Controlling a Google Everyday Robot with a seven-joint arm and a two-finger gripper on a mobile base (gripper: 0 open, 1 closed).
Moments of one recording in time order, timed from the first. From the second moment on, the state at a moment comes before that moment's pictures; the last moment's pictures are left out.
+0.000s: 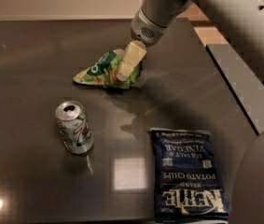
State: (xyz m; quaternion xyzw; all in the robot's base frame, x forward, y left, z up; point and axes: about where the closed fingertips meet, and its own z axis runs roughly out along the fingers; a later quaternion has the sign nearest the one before) arm 0.637 0.002 0.907 -0.62 0.74 0.13 0.22
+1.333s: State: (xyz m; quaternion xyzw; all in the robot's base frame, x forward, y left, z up) arm 0.637 0.027 0.867 -0.62 0.76 0.13 0.18
